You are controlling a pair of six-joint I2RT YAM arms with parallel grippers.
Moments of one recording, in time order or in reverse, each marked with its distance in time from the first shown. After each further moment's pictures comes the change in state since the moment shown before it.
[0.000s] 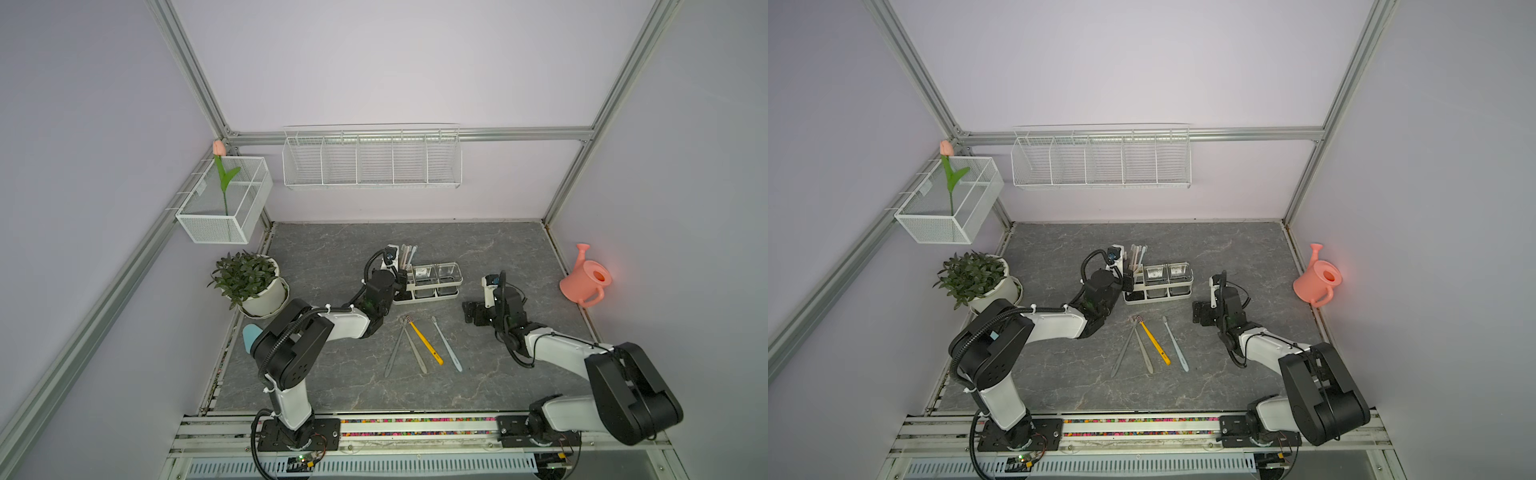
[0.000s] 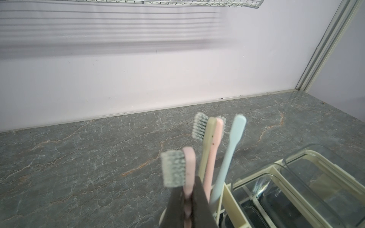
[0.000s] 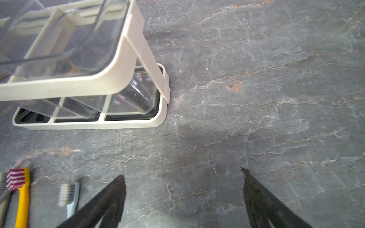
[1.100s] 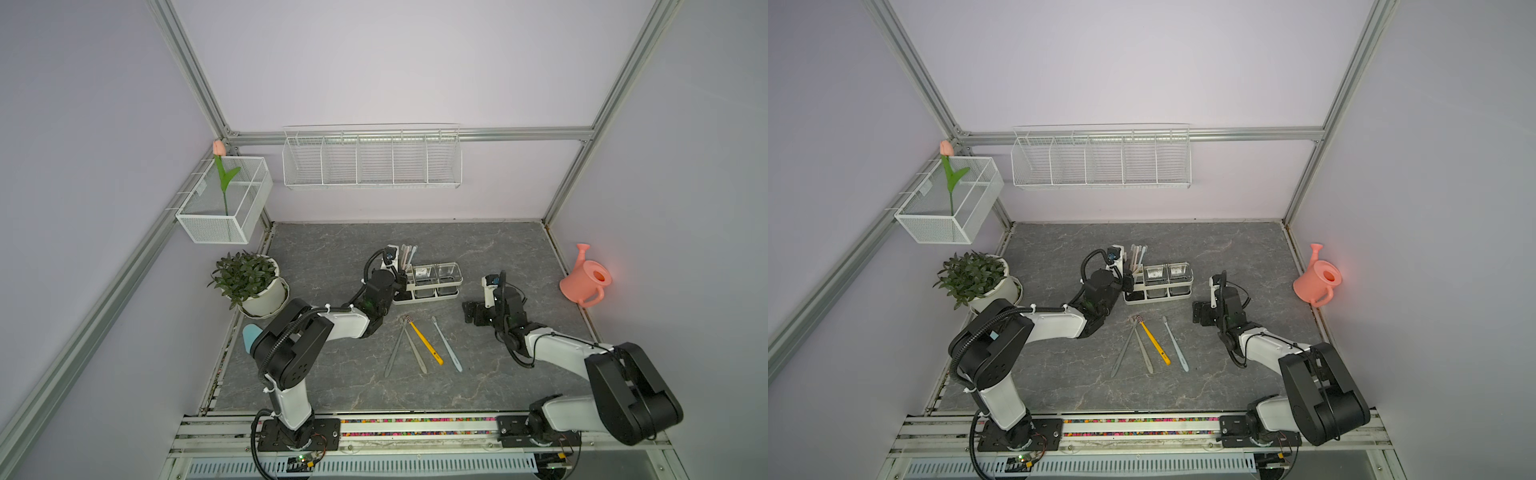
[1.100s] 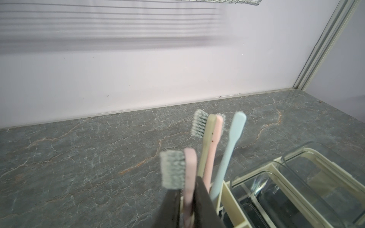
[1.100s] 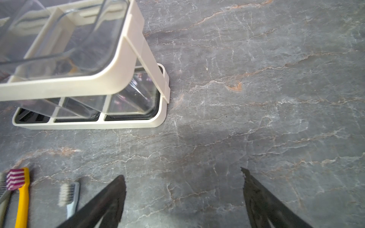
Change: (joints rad) left arm 0.004 -0.001 0.000 -0.012 0.016 -0.008; right arm 0.000 0.000 0.000 0.000 0.000 0.000
